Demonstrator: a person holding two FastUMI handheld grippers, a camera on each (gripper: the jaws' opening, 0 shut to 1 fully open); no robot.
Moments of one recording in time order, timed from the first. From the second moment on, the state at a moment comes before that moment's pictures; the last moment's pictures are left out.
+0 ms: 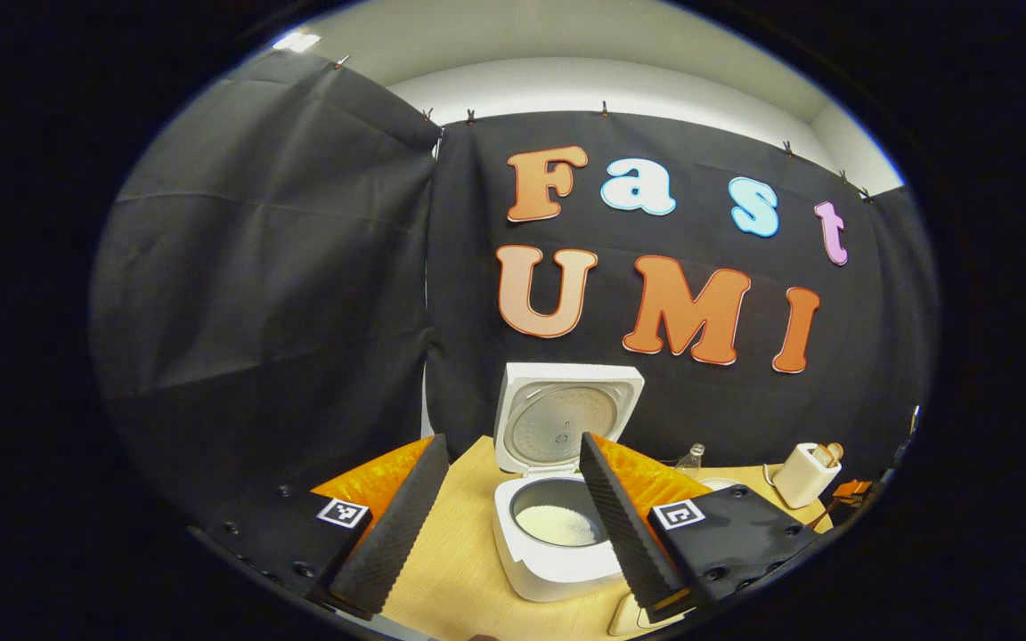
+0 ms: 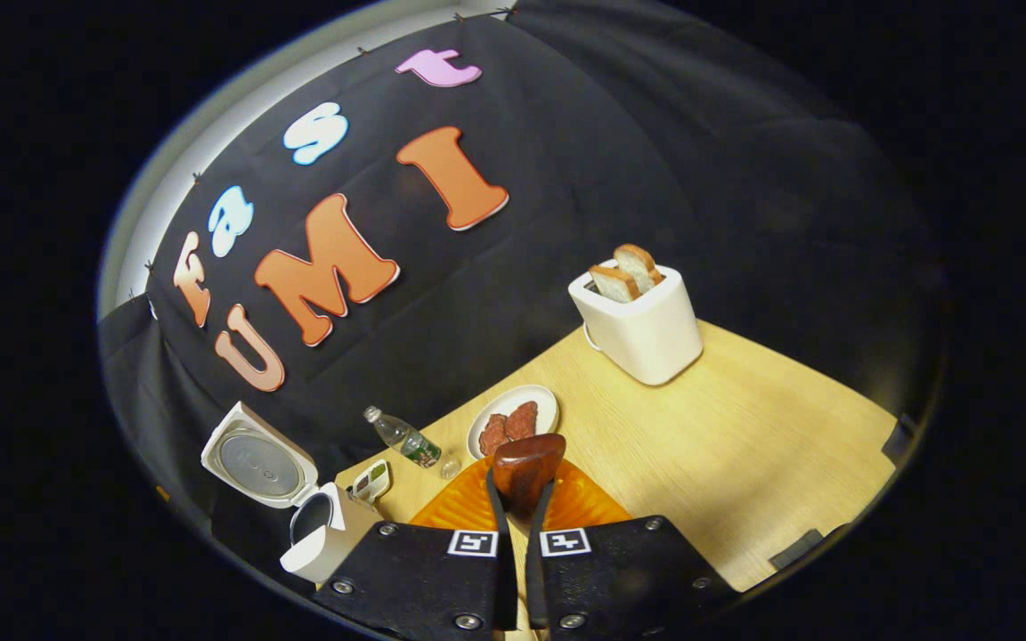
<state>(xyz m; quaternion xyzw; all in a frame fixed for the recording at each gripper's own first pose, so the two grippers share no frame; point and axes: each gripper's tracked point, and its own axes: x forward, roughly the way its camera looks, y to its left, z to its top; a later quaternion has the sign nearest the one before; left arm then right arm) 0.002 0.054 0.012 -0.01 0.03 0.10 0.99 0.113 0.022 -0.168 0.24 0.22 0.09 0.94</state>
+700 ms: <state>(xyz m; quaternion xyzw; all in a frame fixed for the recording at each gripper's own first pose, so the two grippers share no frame) 0.022 0.054 0.018 0.00 0.04 0.00 1.00 -0.004 0.136 -0.113 0.16 0.14 0.14 0.97</state>
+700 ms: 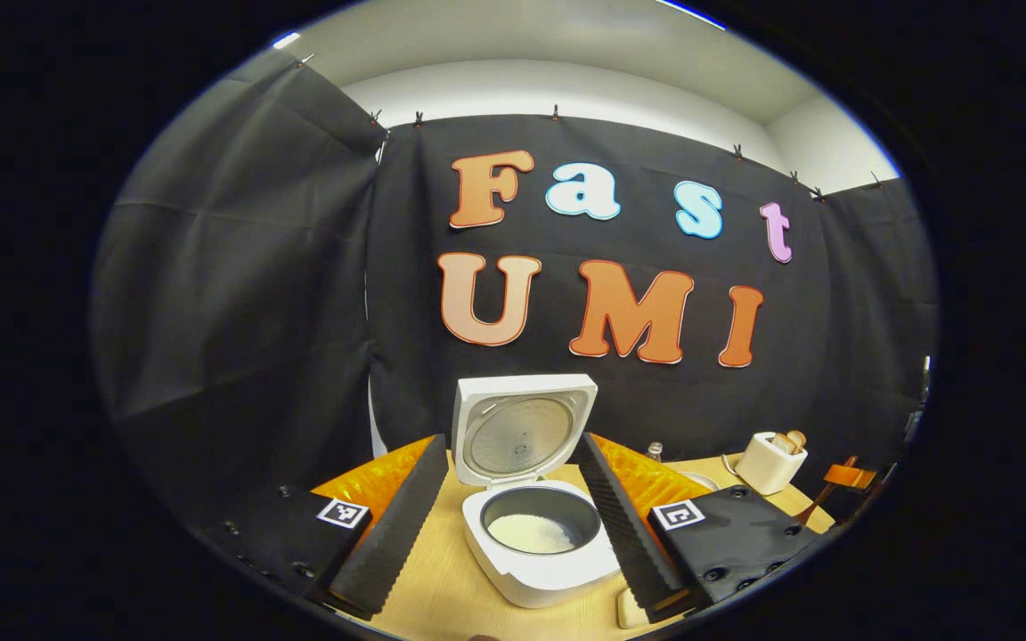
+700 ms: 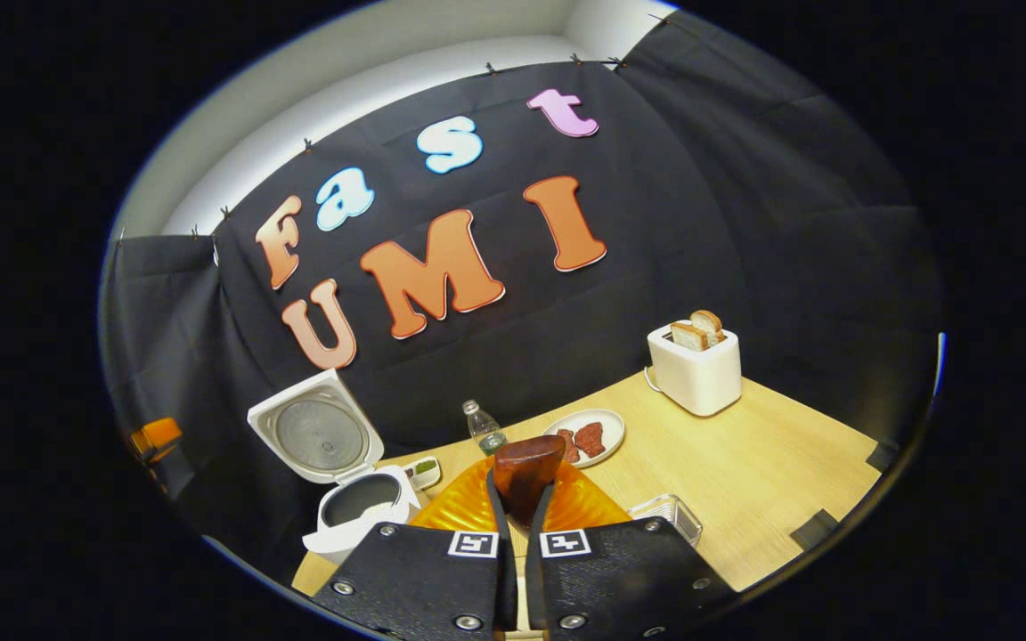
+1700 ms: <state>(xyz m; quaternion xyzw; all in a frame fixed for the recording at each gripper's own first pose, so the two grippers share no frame) 0.032 0.110 -0.018 0.03 0.08 0.01 1.00 -0.023 0.198 -0.246 0.02 0.15 0.13 0.98</state>
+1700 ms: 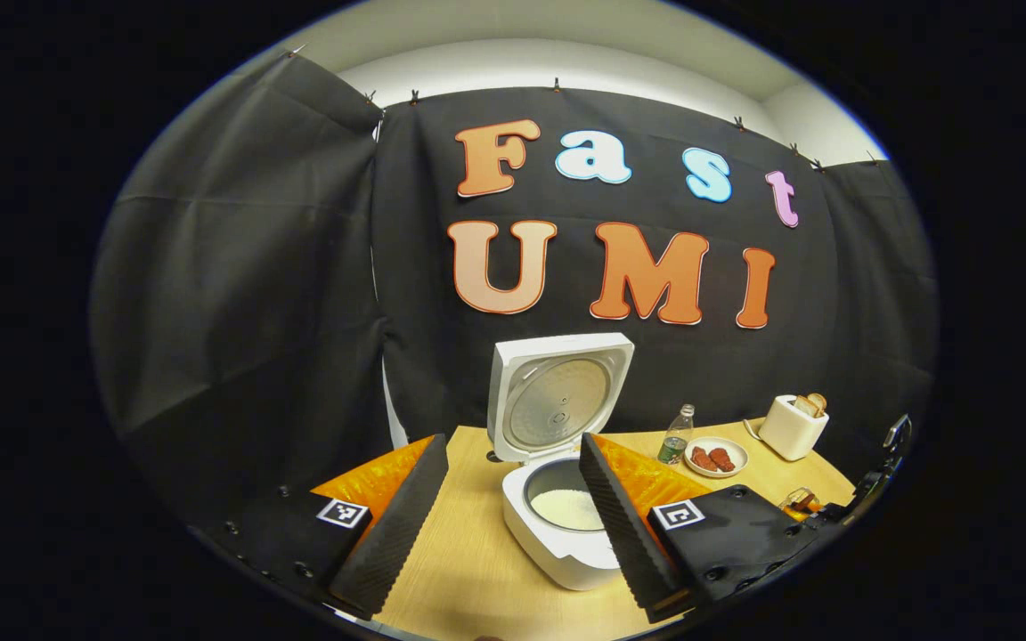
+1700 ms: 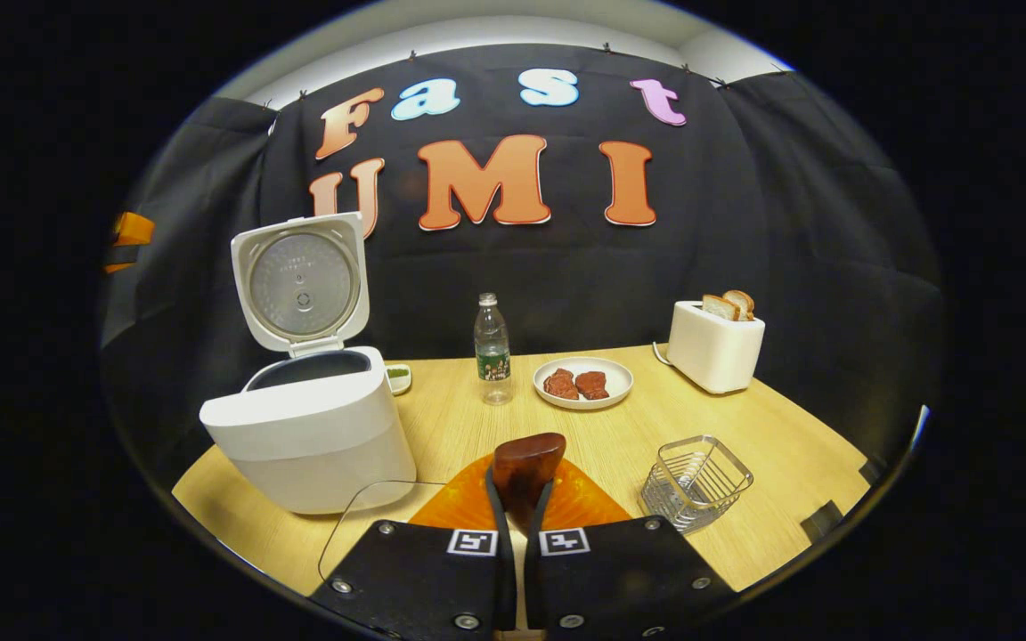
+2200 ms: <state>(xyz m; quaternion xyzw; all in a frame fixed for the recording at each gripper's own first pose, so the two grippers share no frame) 0.041 0.119 -0.033 0.02 0.09 0.01 1.00 -0.020 0.211 -0.267 0.26 0.20 0.11 0.94</state>
